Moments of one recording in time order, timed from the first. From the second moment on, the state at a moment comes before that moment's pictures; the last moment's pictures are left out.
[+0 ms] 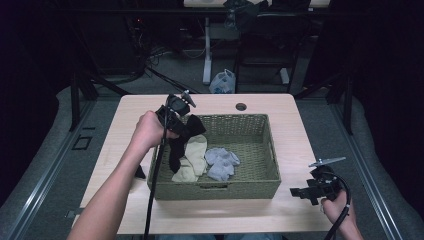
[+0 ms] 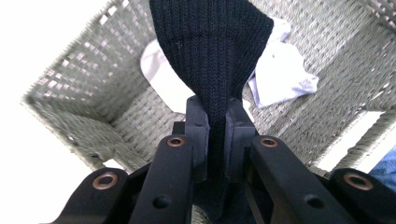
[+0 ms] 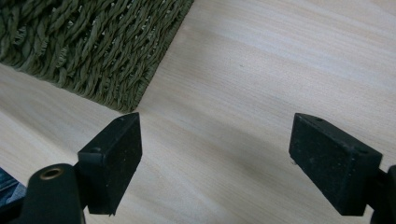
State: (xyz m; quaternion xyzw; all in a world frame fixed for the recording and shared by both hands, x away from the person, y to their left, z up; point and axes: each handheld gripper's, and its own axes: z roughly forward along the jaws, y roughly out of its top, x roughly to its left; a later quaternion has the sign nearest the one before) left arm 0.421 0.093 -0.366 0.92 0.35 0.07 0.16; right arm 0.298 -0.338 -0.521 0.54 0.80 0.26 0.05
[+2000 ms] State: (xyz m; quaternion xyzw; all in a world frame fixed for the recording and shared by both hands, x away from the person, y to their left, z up) left arm 0.409 0.234 -0.288 0.86 0.47 0.15 0.17; right arm 0.298 -0.337 -0.521 0.54 0.80 0.26 0.05
